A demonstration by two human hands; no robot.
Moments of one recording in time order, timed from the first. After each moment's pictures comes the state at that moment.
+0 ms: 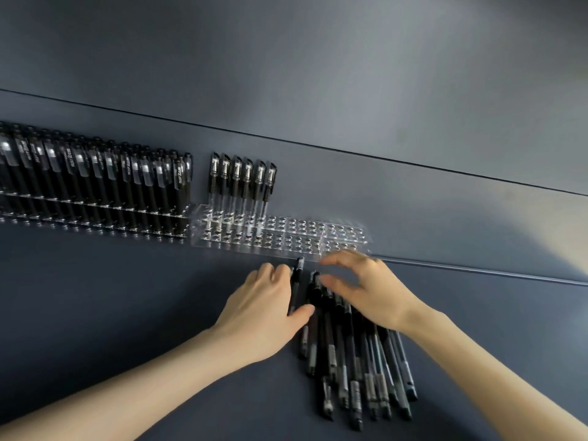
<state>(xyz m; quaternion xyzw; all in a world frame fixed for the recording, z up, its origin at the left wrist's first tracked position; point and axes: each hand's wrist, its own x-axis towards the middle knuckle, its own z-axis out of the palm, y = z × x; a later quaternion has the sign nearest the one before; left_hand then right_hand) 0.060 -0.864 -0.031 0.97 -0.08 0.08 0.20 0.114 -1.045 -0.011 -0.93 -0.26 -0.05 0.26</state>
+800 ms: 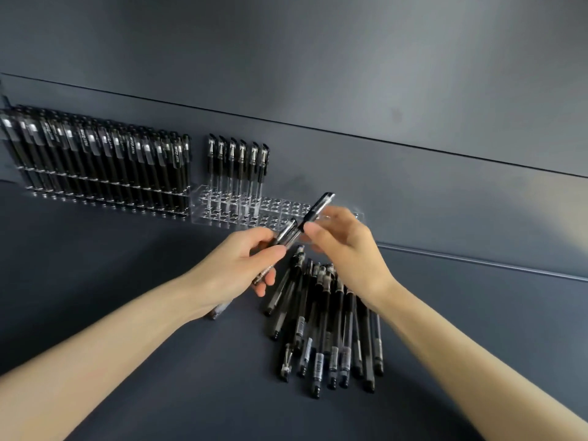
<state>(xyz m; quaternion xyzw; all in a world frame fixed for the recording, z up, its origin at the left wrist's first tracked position) 0.046 -0.868 -0.005 0.81 -0.05 0.02 0.59 0.102 -1.033 -0.001 -0.77 -0.21 0.00 0.61</state>
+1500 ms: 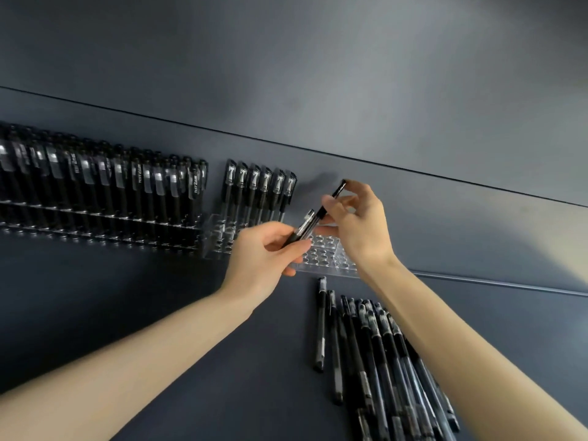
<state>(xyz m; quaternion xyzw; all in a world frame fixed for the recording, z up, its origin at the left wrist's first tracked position) 0.115 -0.829 -0.010 0.69 -0.06 0.16 0.70 0.155 -0.958 0.037 -0.75 -0.10 -0.16 0.64</state>
